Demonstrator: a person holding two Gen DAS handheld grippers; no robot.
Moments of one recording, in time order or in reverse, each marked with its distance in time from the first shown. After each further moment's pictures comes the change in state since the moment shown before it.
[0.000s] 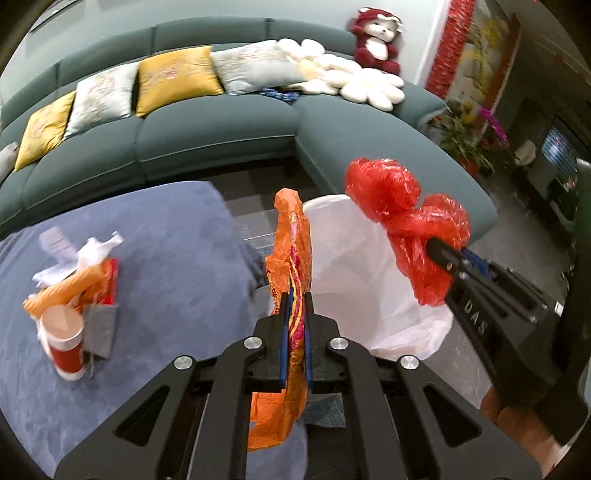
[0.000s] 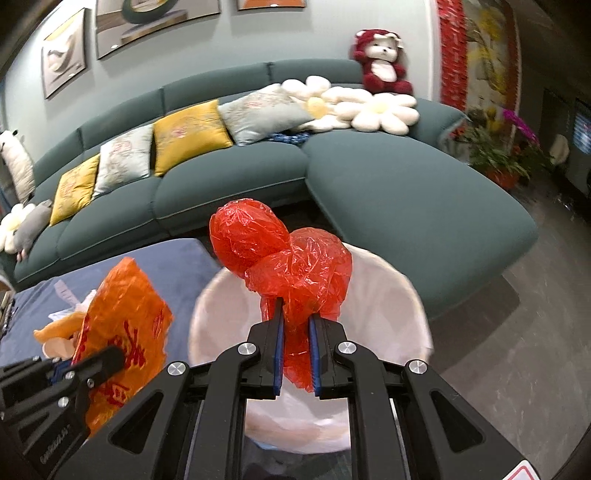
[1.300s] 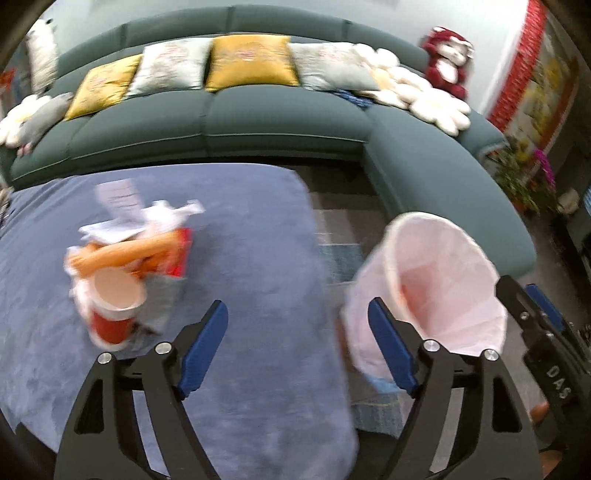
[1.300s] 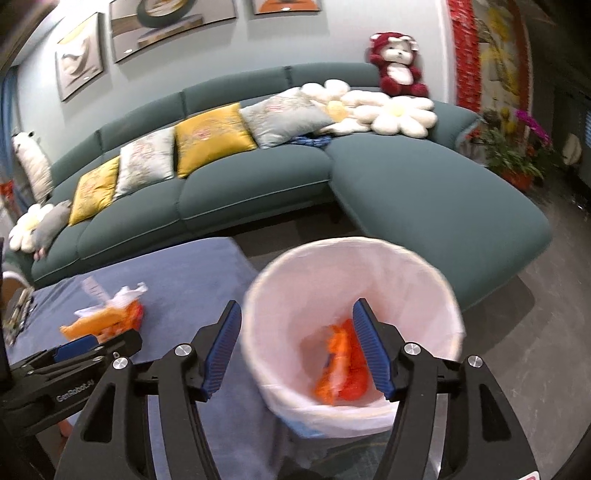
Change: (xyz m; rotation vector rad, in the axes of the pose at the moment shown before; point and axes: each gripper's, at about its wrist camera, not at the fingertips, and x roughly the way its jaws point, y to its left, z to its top) left arm -0.020 0.094 -0.014 -0.223 -0.007 0.167; right arm -0.023 0.050 -0.008 -0.023 -0.010 0.101
